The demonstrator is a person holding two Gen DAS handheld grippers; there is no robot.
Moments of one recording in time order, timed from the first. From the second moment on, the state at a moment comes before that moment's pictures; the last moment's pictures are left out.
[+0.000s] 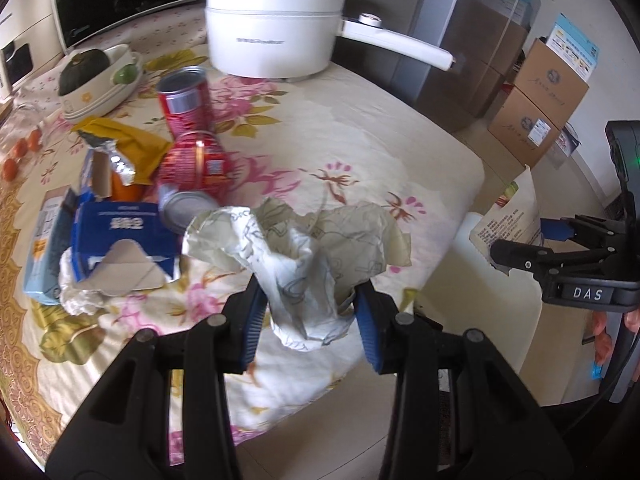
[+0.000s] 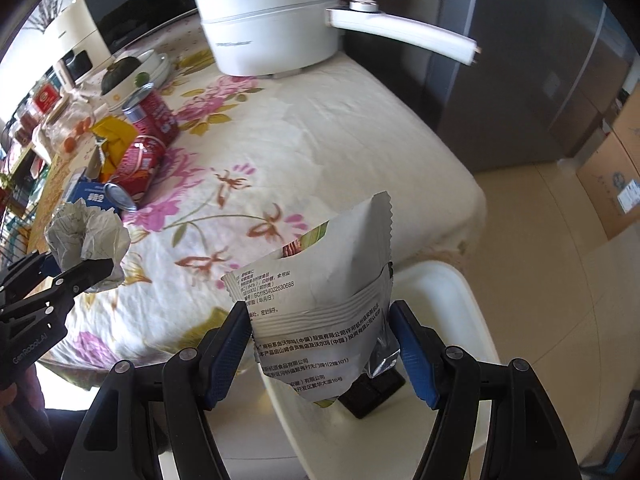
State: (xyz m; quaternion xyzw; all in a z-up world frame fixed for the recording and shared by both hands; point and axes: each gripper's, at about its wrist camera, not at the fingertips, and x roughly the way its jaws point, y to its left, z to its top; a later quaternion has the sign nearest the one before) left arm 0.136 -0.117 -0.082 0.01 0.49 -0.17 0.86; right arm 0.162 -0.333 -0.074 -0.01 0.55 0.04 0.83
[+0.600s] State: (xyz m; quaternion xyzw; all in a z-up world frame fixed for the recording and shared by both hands) left arm 0.111 -0.225 -0.113 0.10 0.49 -0.27 0.82; right arm 0.118 -0.420 -0.084 0.02 0.56 -0.02 0.83
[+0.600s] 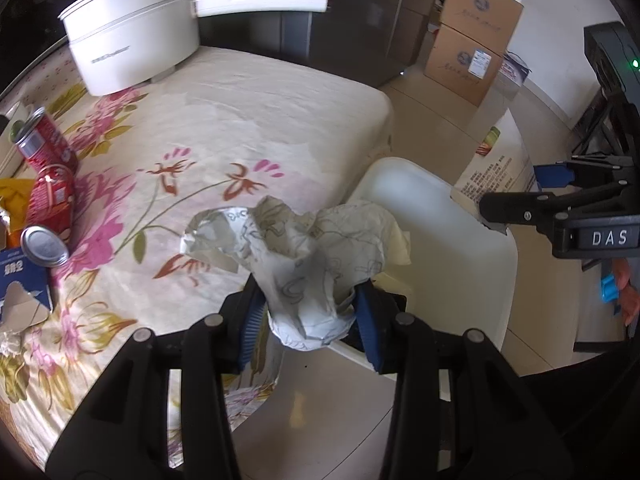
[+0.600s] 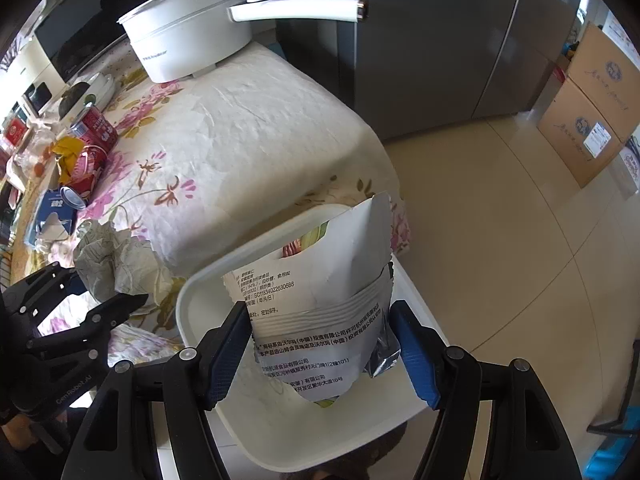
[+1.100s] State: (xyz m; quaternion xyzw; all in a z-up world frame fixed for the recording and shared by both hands) left arm 0.109 -0.227 -0.106 0.12 0.45 -0.27 0.84; right arm 0.104 -0.438 -0.088 0.03 0.57 -0.03 0.82
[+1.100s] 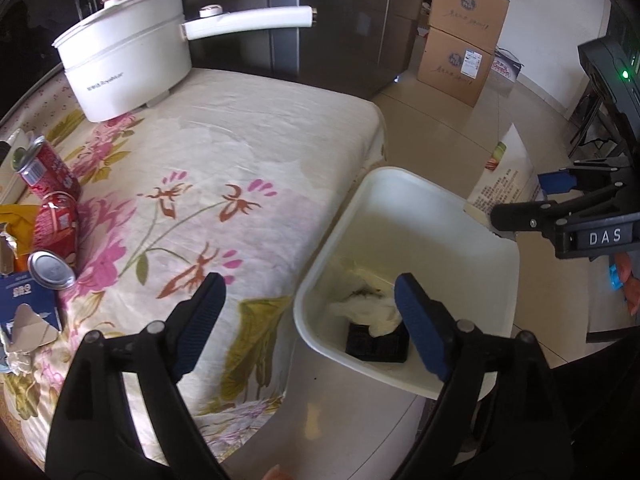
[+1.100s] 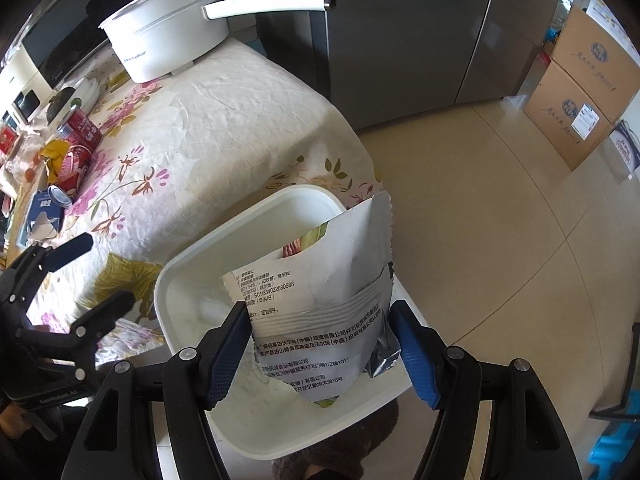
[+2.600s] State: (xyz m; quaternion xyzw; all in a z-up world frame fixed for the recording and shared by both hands) left arm 0.119 0.007 -0.066 0.01 0.47 -0.08 0.88; right arm 0.157 -0.297 -0.073 0.00 0.56 0.06 0.83
